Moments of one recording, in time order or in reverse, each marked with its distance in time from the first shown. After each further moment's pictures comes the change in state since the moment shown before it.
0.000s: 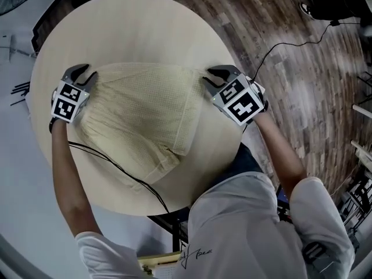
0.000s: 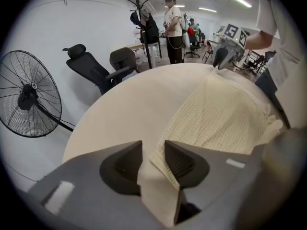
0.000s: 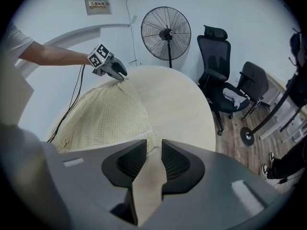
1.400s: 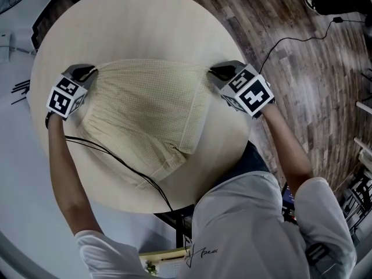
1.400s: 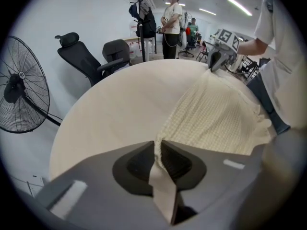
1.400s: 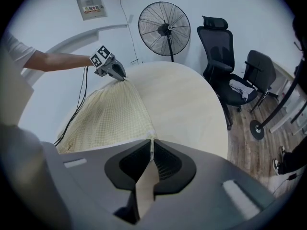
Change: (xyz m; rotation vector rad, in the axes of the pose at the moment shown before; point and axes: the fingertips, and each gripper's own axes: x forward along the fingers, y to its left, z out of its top) left arm 0.011 -0.005 -0.016 -0.002 0.044 -0.137; right arm 0.018 0.001 -0.010 0.040 0.030 0.086
